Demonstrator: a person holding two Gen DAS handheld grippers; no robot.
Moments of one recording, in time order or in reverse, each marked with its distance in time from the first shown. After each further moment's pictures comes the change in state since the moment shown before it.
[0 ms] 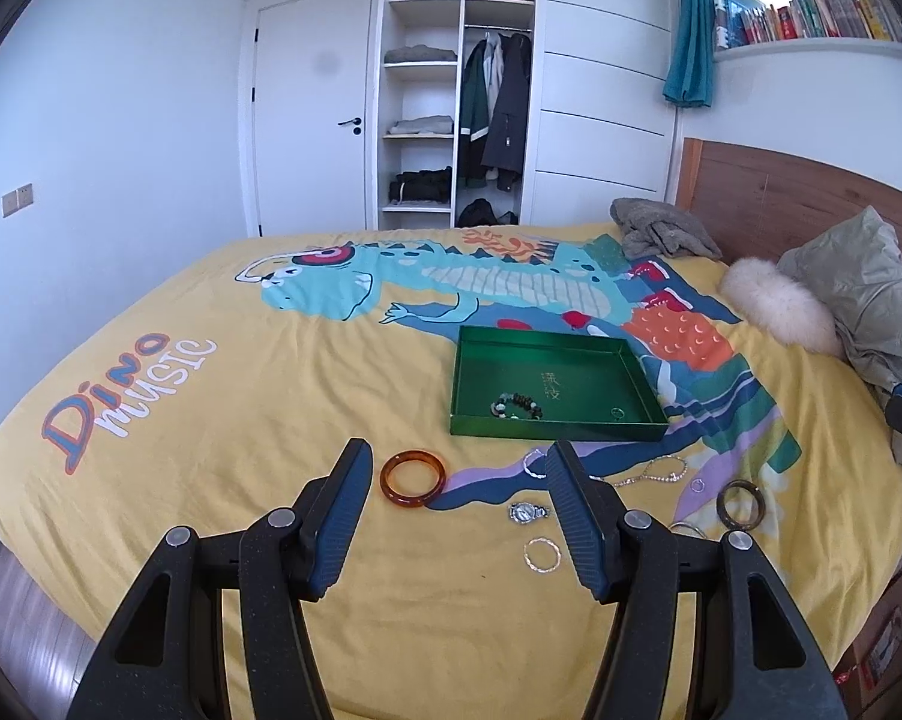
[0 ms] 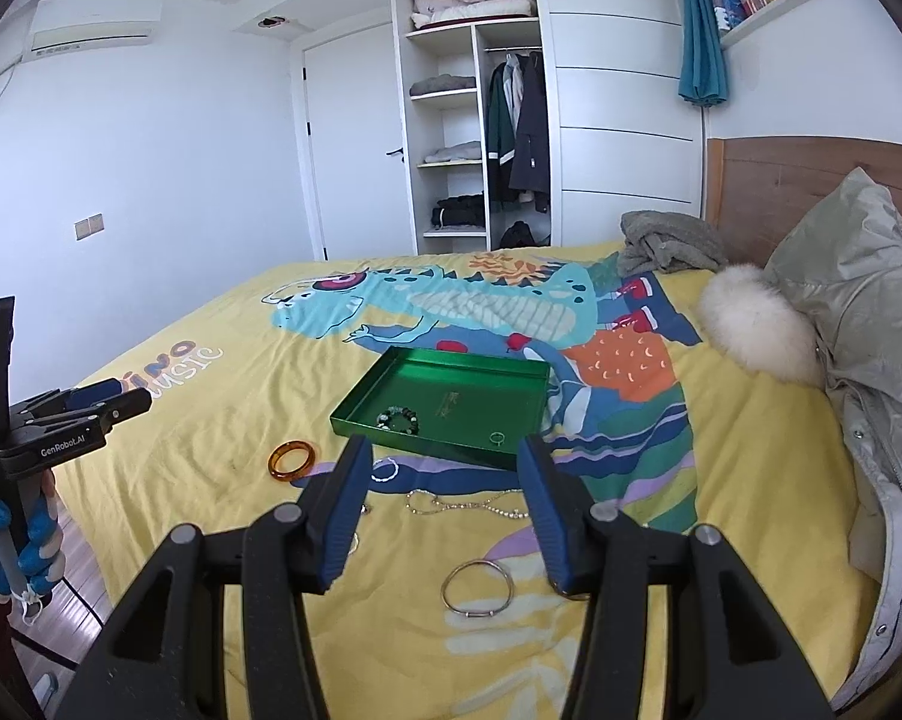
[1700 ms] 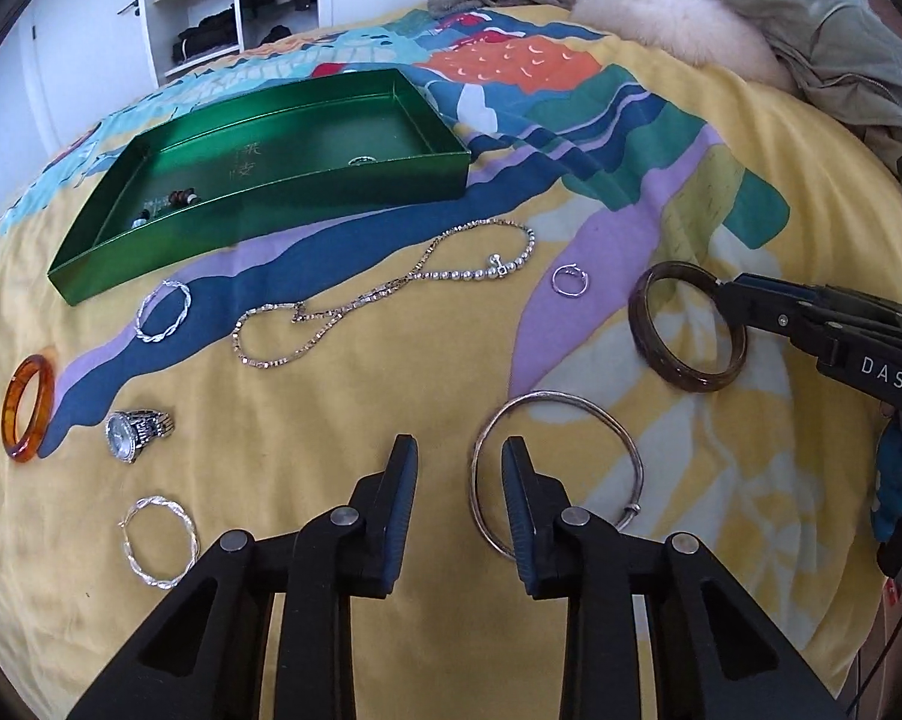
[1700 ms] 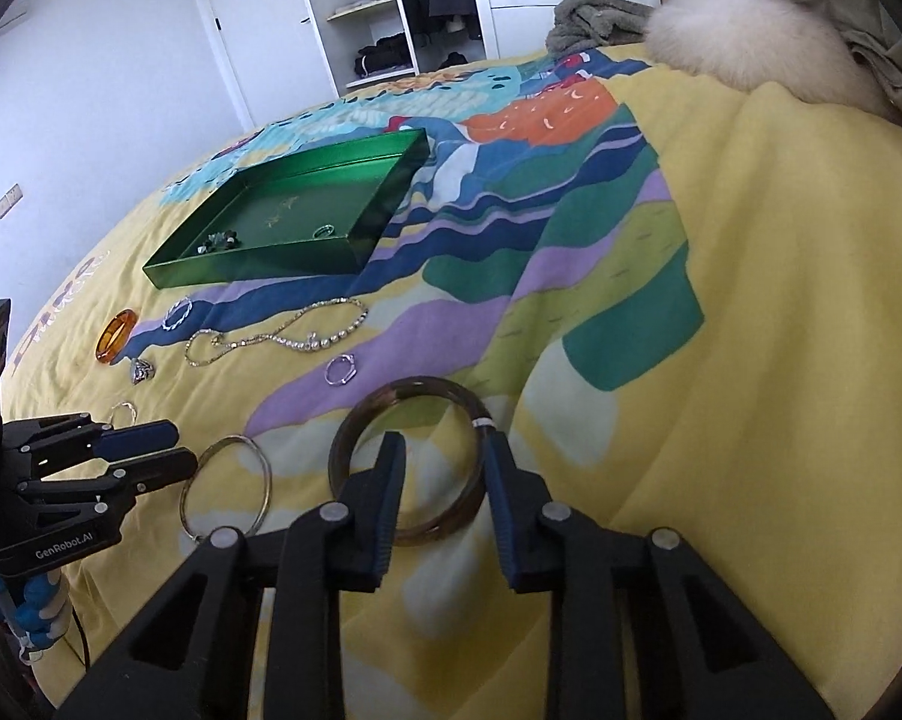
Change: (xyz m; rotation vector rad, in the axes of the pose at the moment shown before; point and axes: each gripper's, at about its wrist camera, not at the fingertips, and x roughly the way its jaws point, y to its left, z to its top) left arm 0.235 -0.199 -0.107 0.245 0.443 -0.300; right arm 0.182 -0.168 -0.130 0.154 0.356 -0.021
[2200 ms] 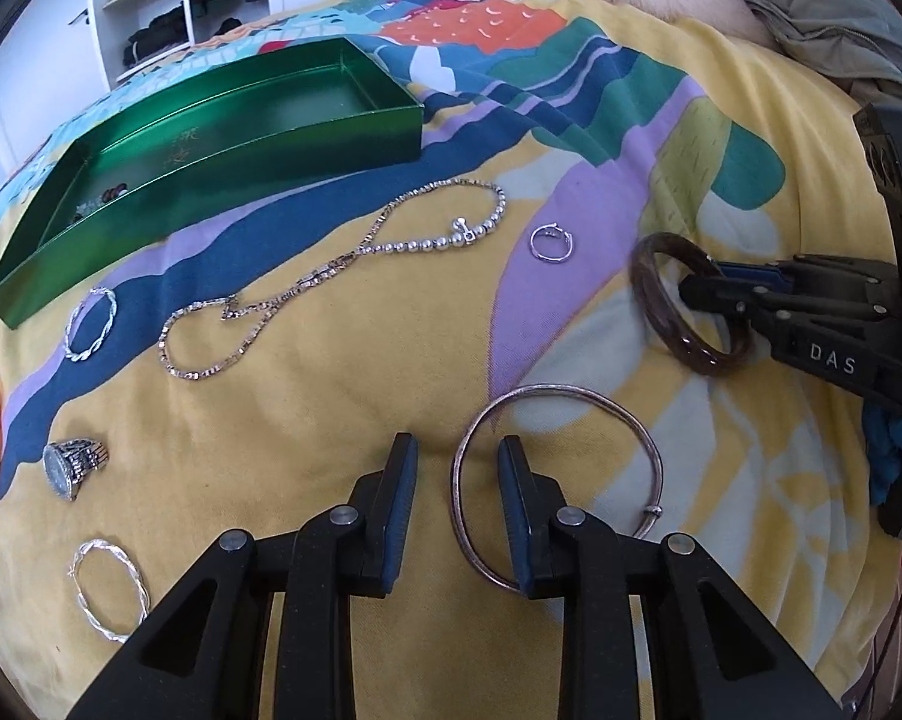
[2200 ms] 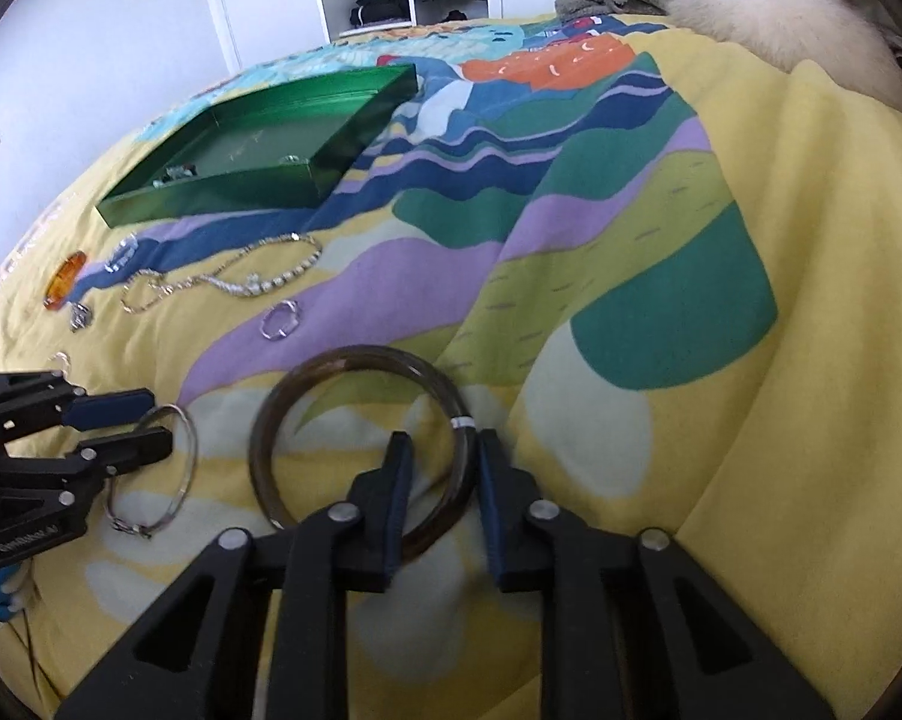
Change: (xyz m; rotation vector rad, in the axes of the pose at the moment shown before) left arm 0.033 -0.004 0.003 0.087 0.054 -0.064; right arm 0.041 -0.004 -0.004 -0.076 0.110 -0.097
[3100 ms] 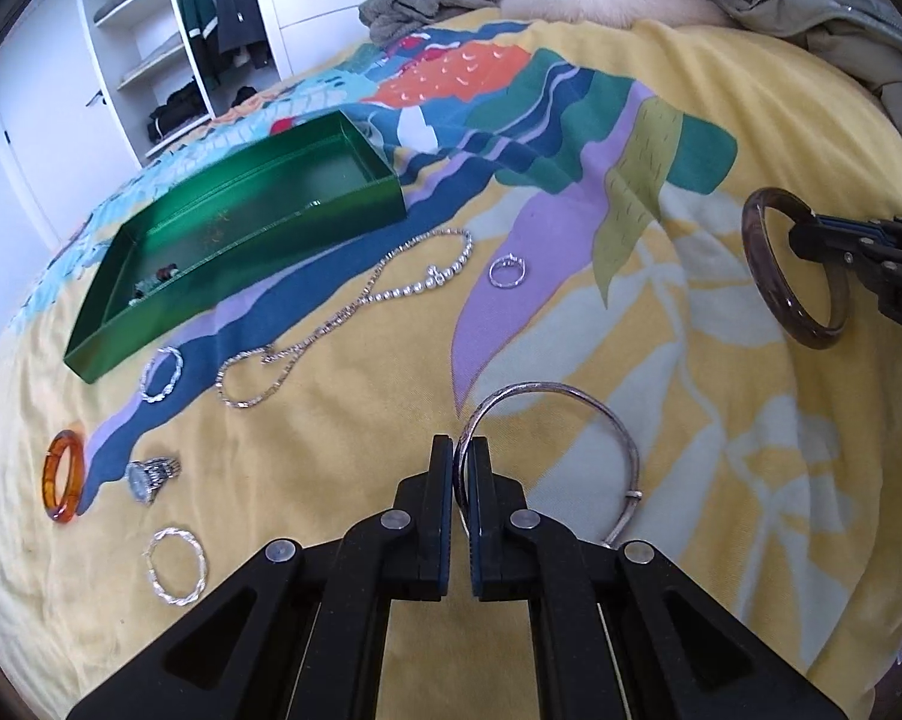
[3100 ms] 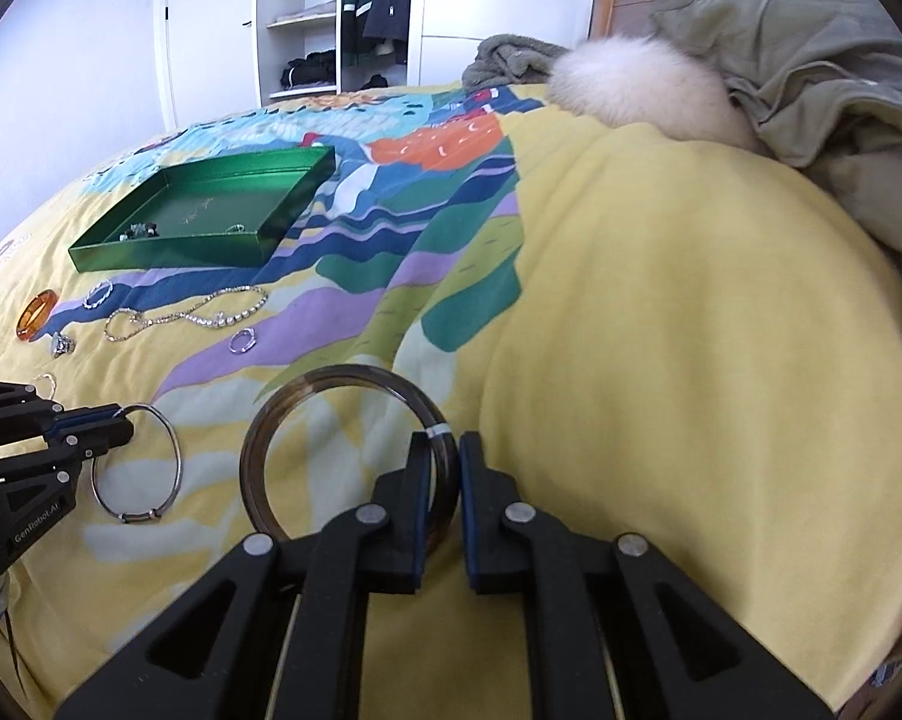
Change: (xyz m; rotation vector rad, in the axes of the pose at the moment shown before) left arm -0.038 -0.045 -0.009 0.106 -0.105 0.178; right arm -0.085 -0.009 -0.033 0.062 -0.171 -0.205
